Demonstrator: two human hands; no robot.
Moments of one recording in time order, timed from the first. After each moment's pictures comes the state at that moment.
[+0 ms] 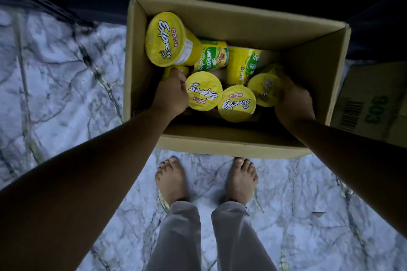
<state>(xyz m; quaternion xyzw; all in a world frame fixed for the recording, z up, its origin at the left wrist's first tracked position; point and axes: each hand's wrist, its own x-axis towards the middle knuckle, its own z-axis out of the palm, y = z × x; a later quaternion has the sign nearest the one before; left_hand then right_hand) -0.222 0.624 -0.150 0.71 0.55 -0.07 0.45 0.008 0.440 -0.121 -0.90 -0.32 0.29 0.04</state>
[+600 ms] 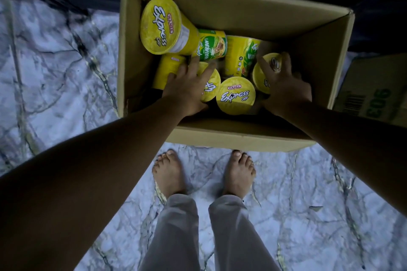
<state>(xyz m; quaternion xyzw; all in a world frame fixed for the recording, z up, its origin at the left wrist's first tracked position) -0.201 0.599 -0.148 0.89 0.31 -0.26 0.21 0.010 0.456 -0.124 -0.83 -0.44 0.29 -0.17</state>
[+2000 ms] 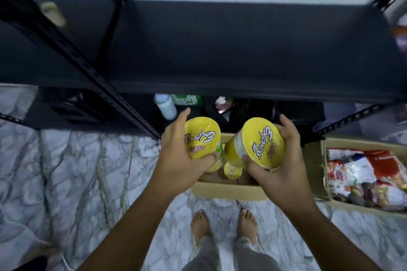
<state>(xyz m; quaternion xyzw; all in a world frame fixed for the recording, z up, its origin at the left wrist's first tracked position) -0.290 0.596 0.450 0.75 0.44 0.15 0.48 -0.120 0.432 0.442 -0.78 -0.30 0.23 0.49</state>
